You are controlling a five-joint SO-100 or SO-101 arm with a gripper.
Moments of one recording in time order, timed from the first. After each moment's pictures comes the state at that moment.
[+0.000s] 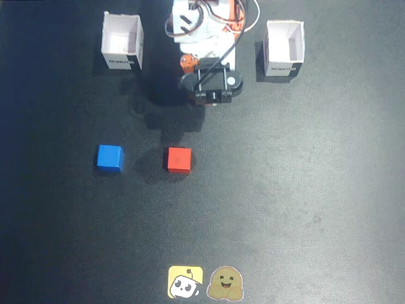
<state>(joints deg) -2.4 176.6 165.1 72.4 84.6</state>
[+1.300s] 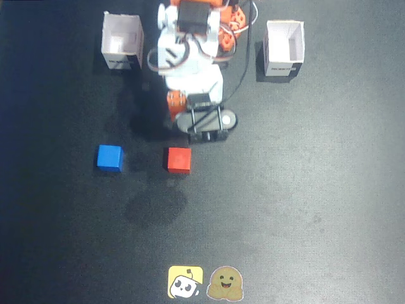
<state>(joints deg) 3.1 140.1 147.4 53.3 71.5</state>
